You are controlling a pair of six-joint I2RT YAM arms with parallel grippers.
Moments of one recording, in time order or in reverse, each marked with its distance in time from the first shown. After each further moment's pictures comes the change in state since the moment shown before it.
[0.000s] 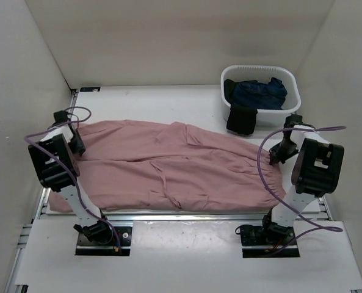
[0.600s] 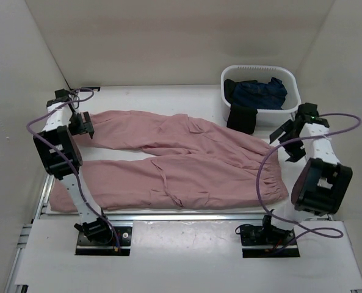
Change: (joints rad) left arm -0.033 0.113 0.421 -0.417 0.174 0.017; right arm -0.036 -0.264 0.060 -0.122 -0.054 -0.148
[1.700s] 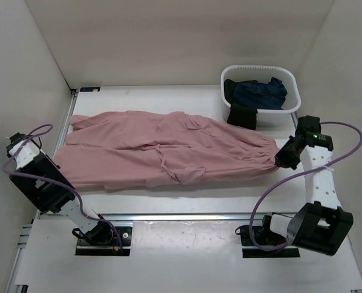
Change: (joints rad) left arm 0.440 -0.345 -0.492 -0.013 0.034 -0.010; right arm 0.043 -0.301 -0.139 -0.139 -0.048 -0.141
